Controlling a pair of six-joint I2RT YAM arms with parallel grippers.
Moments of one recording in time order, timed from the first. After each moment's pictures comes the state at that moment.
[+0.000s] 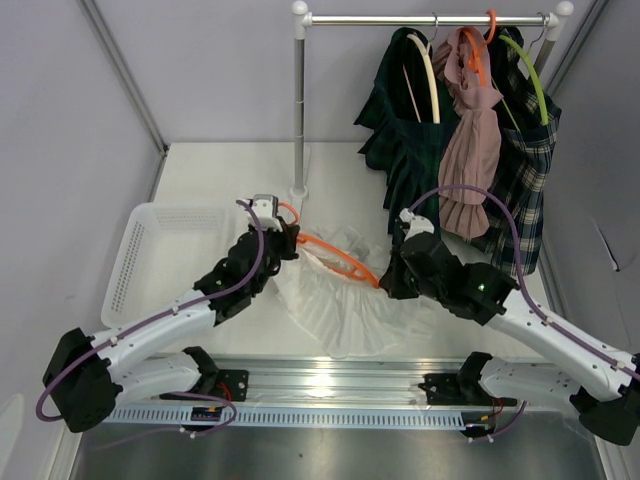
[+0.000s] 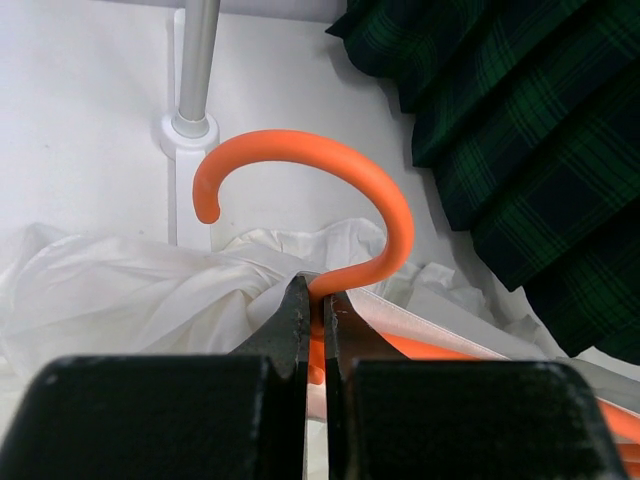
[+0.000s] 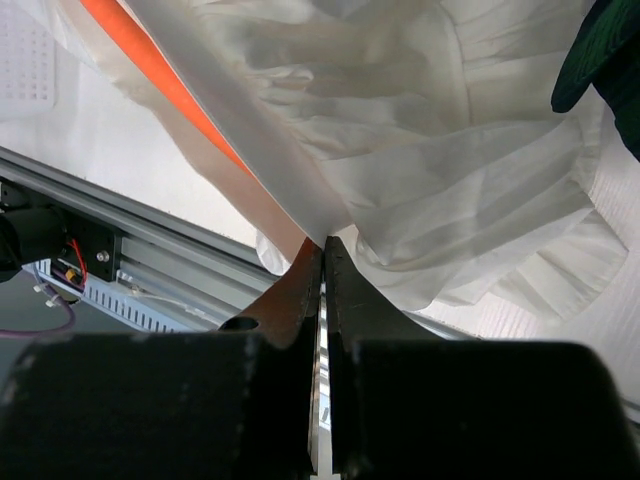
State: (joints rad) left arm -0.77 1.05 0.65 0.20 -0.45 -0.39; right arm 0.91 0.97 1.00 -0.78 0.21 0.69
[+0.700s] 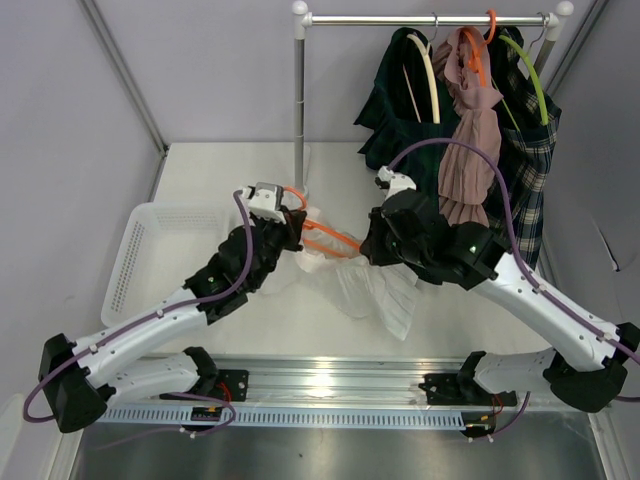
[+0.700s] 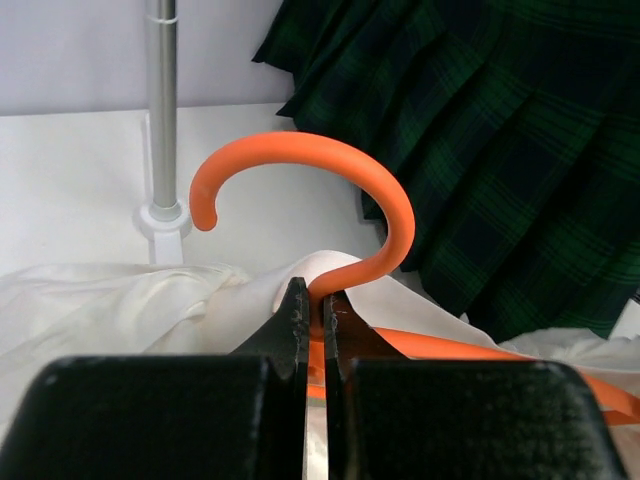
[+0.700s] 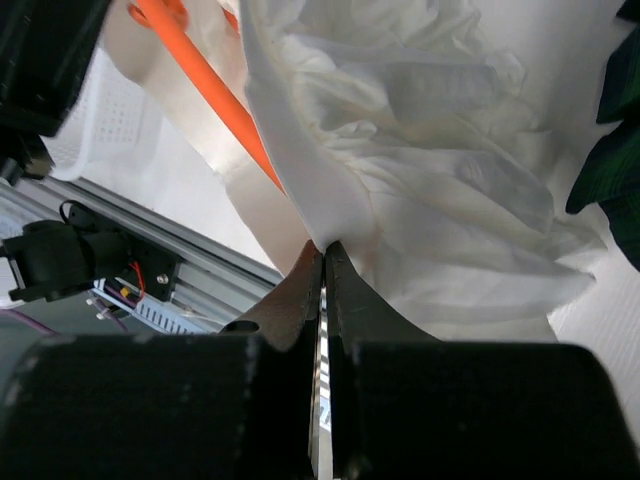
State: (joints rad) left arm -0.87 1.00 0.79 0.15 -0.47 -0.26; right arm 0.93 1.22 1.45 -0.90 0.22 0.62
